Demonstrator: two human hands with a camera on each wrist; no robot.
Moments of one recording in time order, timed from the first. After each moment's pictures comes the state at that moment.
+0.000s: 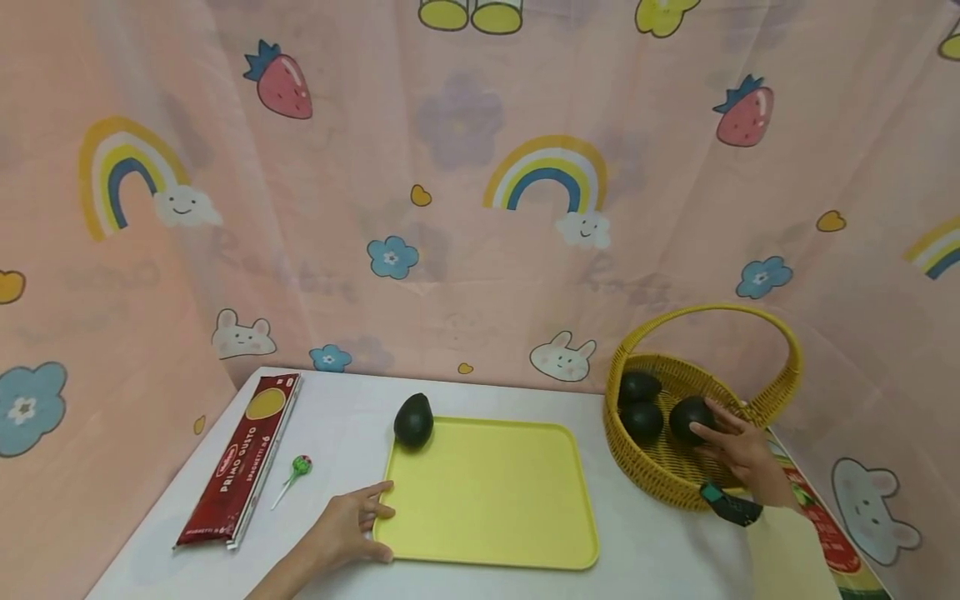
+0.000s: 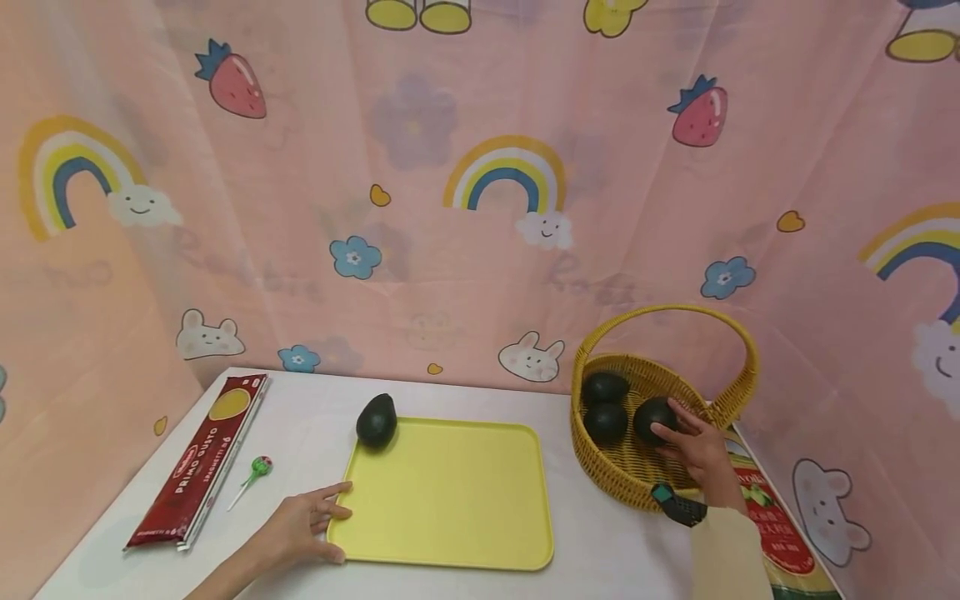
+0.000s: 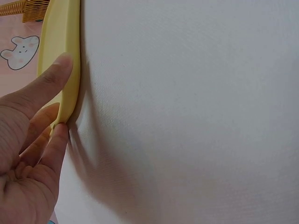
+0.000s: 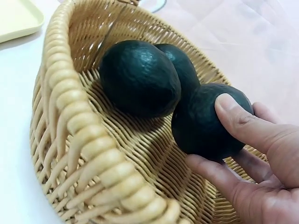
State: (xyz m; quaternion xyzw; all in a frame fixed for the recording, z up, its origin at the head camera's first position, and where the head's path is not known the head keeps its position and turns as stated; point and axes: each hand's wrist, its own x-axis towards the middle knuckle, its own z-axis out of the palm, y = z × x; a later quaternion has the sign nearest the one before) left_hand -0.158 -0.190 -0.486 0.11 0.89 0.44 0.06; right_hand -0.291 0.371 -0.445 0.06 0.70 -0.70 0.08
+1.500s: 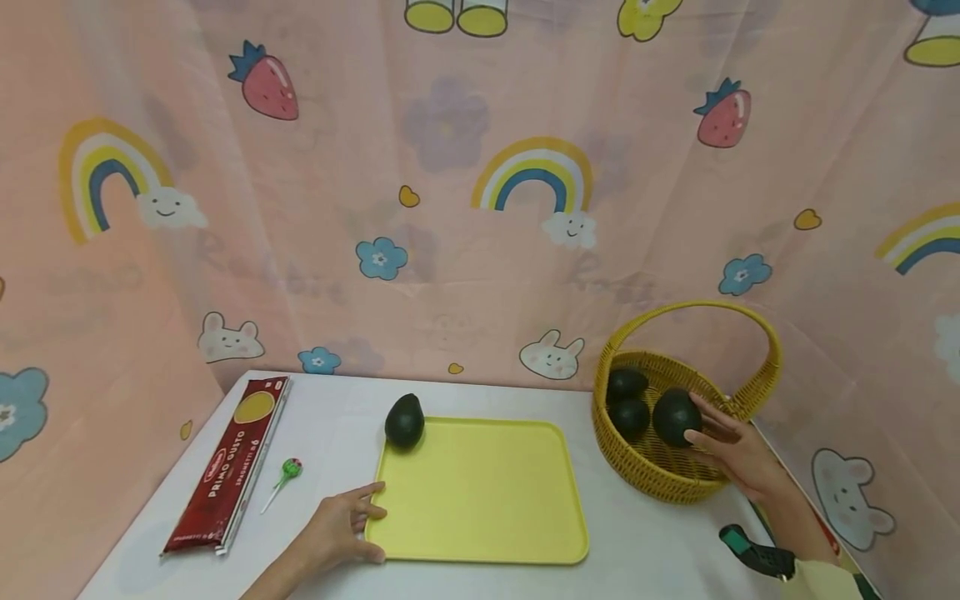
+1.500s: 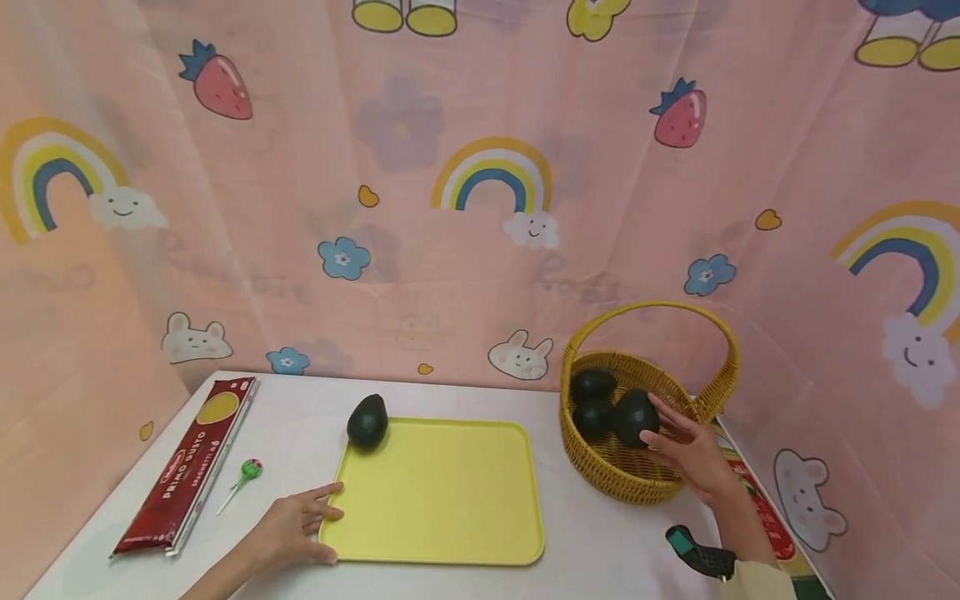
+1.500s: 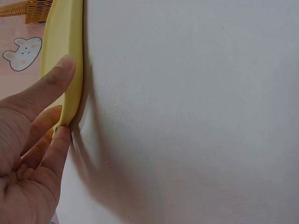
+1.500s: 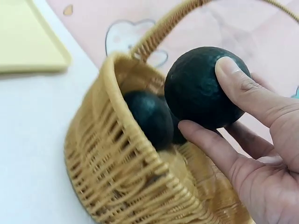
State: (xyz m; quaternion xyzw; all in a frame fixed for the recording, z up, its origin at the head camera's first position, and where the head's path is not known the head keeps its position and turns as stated) left_hand -0.159 -0.190 -0.486 0.10 0.91 0.40 0.05; right_hand -0.253 0.368 -0.427 -0.15 0.74 -0.66 0.04
